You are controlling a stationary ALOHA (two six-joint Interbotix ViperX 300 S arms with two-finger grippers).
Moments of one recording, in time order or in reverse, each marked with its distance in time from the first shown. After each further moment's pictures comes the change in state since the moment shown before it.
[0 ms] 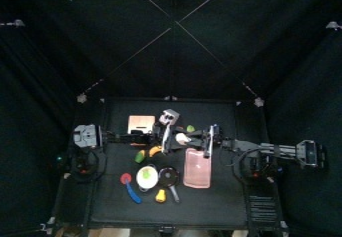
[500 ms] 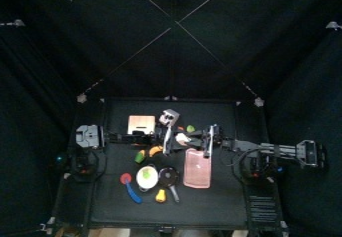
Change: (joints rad) left arm -0.012 0.020 -0.014 -0.005 0.000 0.025; right arm -0.006 0.000 0.000 -0.003 0.000 0.002
